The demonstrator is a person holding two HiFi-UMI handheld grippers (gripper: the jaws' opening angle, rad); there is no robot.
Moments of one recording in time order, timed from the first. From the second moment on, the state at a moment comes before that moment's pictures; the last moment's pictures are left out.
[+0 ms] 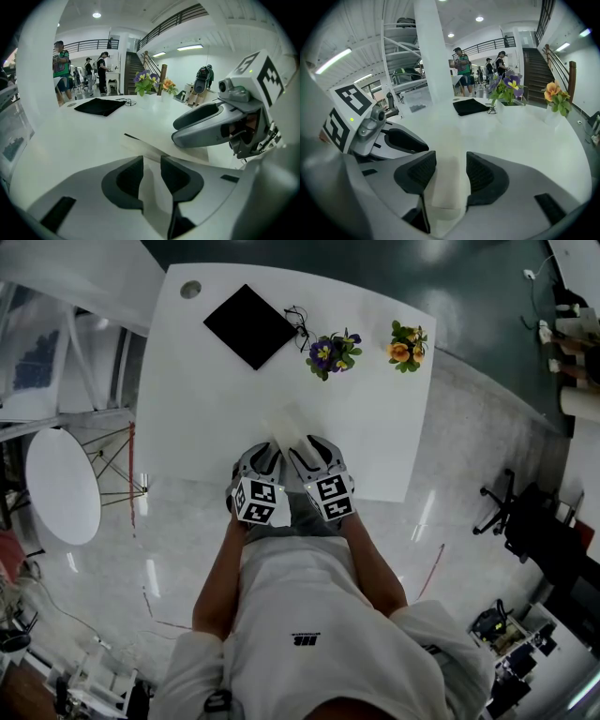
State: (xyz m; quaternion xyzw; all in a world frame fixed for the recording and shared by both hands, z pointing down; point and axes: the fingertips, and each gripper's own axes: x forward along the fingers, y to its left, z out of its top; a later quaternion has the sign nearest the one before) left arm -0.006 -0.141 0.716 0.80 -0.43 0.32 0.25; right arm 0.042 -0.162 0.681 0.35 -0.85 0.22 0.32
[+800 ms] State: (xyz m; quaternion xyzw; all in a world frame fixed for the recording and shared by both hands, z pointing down) left arm -0.025 -0.132 0.680 0.82 -0.43 0.30 0.22; right arm 0.047 -0.150 0.659 0.41 -0.84 0.19 0.30
